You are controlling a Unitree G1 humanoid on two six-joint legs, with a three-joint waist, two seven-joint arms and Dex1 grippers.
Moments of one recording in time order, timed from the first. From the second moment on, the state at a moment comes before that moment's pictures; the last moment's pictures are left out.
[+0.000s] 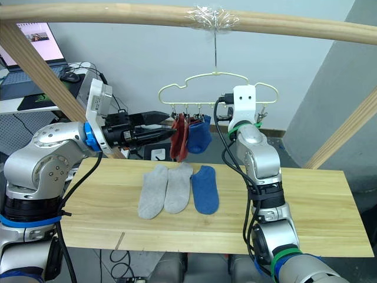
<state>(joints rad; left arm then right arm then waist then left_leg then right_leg) -0.63 0.73 0.09 -0.19 -0.65 0.67 -0.95 -0.83 0.00 -0.04 0.04 0.09 0.77 -0.09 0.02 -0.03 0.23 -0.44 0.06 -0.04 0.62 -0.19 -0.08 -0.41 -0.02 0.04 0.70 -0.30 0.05</state>
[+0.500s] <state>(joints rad) -0.49 0.63 -0.13 -0.20 -0.47 0.70 -0.77 -0.84 0.00 -0.06 0.04 0.10 0.78 -0.09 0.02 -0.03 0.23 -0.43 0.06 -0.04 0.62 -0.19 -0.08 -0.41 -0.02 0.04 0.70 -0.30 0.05</state>
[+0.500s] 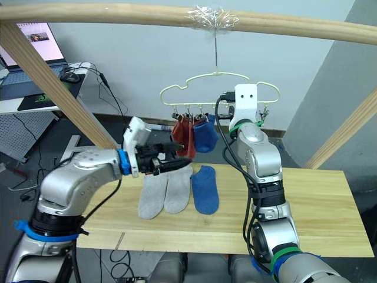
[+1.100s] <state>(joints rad) -0.62 0.27 -0.35 0.54 0.00 0.21 -0.60 -0.85 0.00 -0.06 0.00 0.10 0.84 -0.09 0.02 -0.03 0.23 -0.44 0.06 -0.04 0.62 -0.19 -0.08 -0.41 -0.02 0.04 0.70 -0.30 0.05</state>
